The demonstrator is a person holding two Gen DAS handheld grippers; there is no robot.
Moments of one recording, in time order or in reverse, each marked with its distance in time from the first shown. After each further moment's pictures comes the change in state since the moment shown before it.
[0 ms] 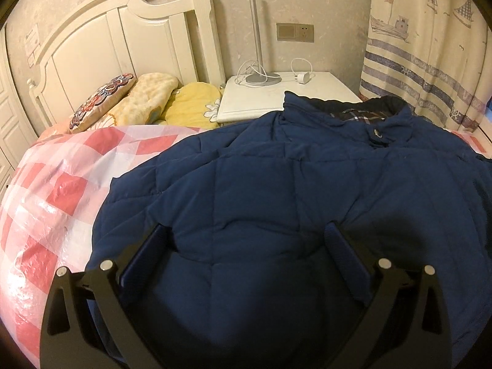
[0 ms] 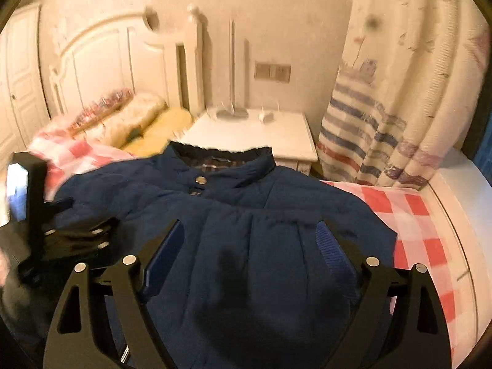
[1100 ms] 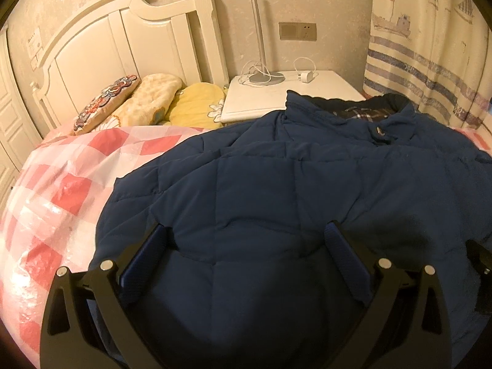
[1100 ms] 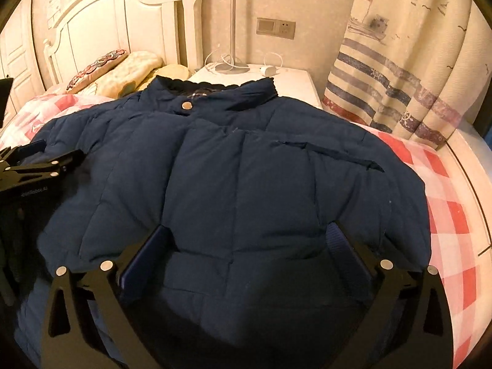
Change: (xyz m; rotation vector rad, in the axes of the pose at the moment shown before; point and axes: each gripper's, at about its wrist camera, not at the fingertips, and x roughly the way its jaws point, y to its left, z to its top) left arm -0.004 -0.003 0.000 0.015 0.013 0.034; right arm 0.020 -0.002 -0.060 -0.019 0.080 0.034
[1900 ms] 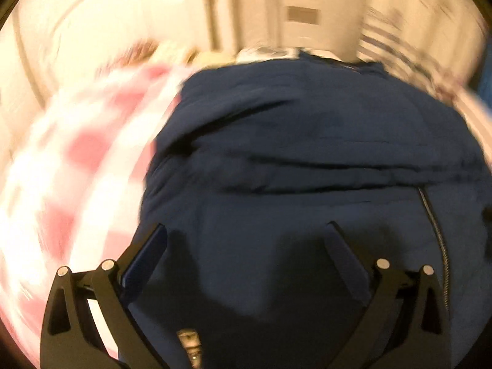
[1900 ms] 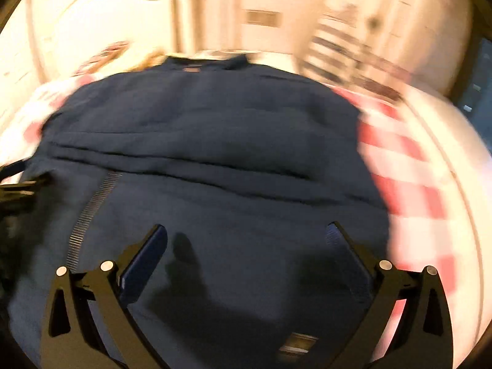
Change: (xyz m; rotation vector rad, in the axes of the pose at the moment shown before) left arm -0.083 0.078 -0.113 -0.130 0.119 -0.084; right arm -0.082 -0.035 -0.094 0.073 0.082 -0.107
